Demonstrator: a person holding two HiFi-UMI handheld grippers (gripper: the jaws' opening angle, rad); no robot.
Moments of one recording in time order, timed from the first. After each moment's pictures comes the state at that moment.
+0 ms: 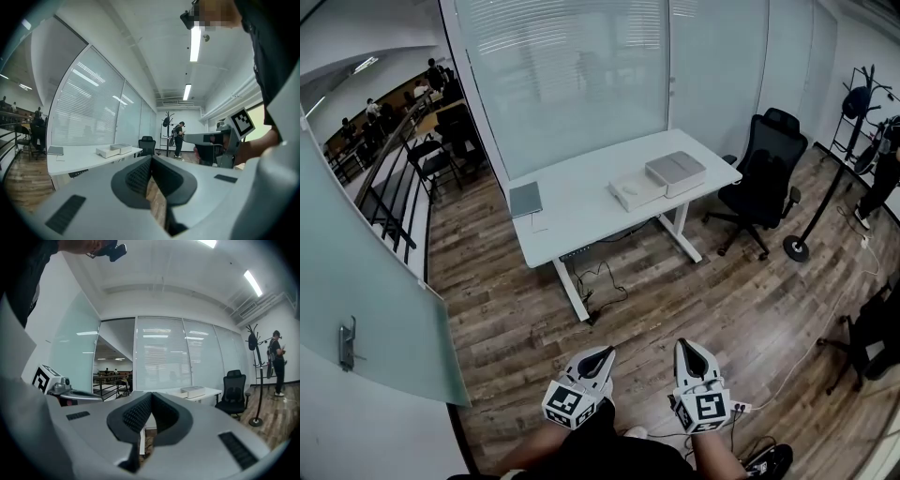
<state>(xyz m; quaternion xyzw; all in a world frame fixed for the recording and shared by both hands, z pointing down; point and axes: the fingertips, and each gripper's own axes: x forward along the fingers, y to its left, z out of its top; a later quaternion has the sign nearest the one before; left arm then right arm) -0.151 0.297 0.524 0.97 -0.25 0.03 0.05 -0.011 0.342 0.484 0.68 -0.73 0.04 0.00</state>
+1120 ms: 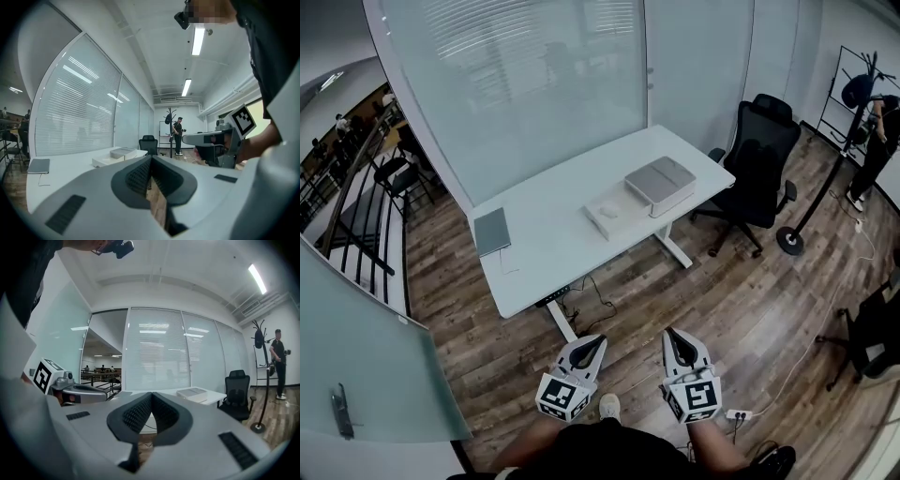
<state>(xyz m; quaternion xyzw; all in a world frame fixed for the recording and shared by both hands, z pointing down) -0.070 0.100 0.514 0.97 -0.23 0.05 0.03 0.056 0.150 0.483 0.69 -0.73 0.03 0.01</state>
